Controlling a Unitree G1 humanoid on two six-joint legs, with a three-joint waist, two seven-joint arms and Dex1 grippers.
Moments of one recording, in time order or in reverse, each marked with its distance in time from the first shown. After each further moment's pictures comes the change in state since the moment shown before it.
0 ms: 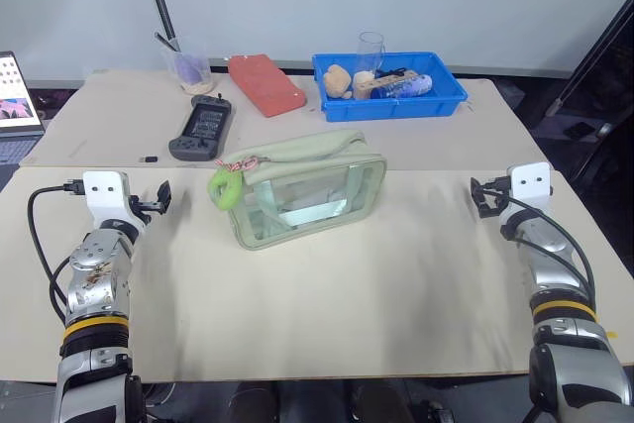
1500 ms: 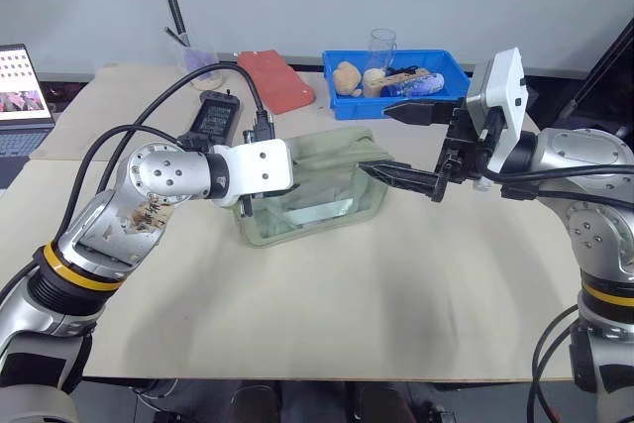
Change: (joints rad) left arm -0.345 0.372 -0.702 -0.754 0.167 0.280 -0.611; right arm -0.133 -0.217 0.153 -1.201 0.592 0.905 0.581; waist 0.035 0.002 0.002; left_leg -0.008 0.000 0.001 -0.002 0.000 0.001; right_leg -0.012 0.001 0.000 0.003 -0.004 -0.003
